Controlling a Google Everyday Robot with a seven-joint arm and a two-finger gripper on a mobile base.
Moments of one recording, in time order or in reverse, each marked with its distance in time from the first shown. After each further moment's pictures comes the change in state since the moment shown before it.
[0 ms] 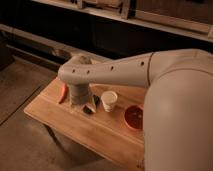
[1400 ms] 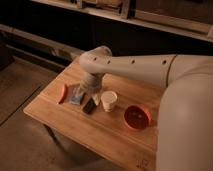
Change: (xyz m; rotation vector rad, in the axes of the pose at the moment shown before) arm -0.057 -0.021 -0.021 -0.223 -0.025 0.362
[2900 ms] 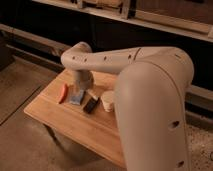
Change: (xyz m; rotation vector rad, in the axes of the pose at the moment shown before) arm -0.030 0.013 0.030 0.254 -0.056 -0.028
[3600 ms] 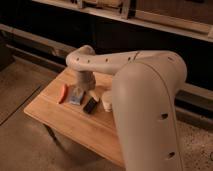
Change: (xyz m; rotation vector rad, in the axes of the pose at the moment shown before) arm -0.015 -0.007 0.028 0.006 0.043 0.008
